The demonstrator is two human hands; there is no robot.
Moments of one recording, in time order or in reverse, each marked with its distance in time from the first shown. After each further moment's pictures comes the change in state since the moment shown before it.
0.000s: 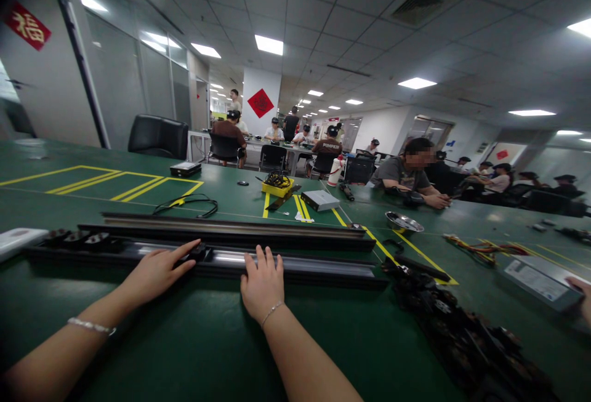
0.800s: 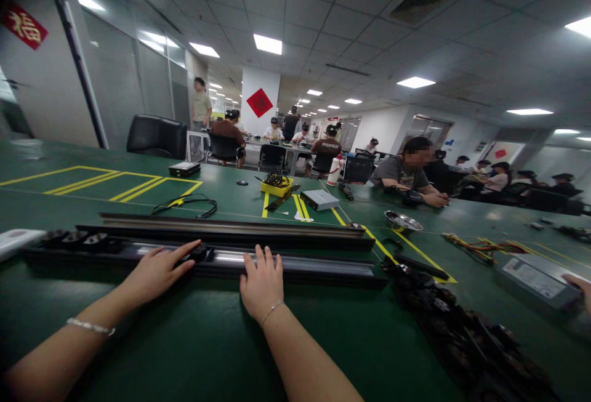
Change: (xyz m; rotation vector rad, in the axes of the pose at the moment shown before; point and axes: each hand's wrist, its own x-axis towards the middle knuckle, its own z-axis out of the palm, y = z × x) left_hand 0.000 0.000 0.003 0.043 0.006 0.026; right_hand 0.000 0.002 0.004 0.039 0.017 -0.009
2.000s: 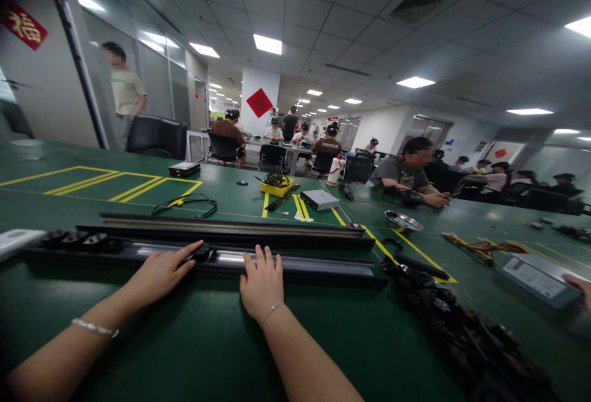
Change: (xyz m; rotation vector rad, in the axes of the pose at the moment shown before) left_hand 0.000 0.009 -0.001 -0.019 -0.015 -0.002; right_hand 0.000 0.000 -0.001 -0.019 0.007 -0.008
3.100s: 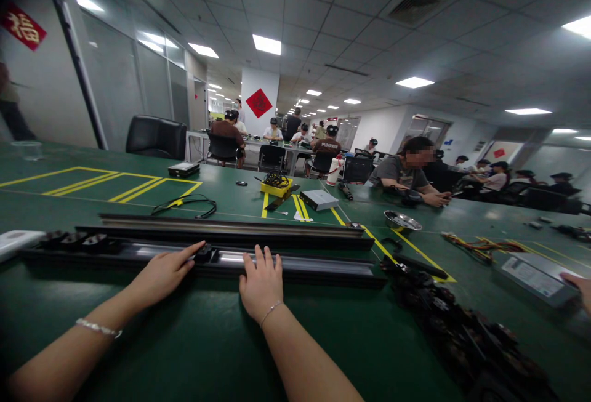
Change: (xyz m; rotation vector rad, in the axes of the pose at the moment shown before) left_hand 0.002 0.003 0.002 -0.049 -0.002 0.007; right_hand -0.001 -0.002 -0.004 -0.015 -0.014 0.010
